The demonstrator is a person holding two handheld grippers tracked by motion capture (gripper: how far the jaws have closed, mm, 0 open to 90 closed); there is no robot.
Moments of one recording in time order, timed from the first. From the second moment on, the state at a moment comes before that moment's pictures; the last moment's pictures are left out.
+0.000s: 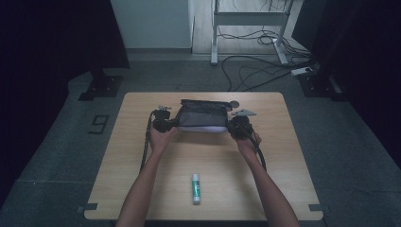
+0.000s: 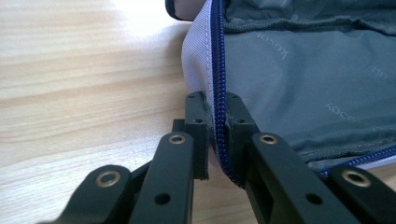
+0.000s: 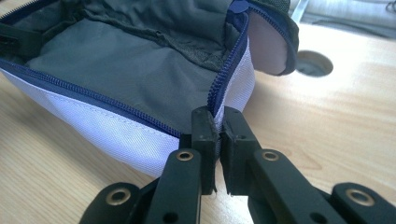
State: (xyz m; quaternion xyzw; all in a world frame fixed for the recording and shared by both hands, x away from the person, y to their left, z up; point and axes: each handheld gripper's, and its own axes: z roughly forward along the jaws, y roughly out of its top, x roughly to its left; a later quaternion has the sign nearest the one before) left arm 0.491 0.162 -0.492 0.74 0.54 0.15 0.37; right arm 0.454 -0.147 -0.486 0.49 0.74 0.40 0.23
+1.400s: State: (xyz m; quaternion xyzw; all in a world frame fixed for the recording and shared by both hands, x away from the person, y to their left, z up) left arm 0.426 0.188 -0.439 0.75 0.50 0.16 0.41; right arm 0.392 -0.140 -0.443 0.45 0.73 0.46 0.23
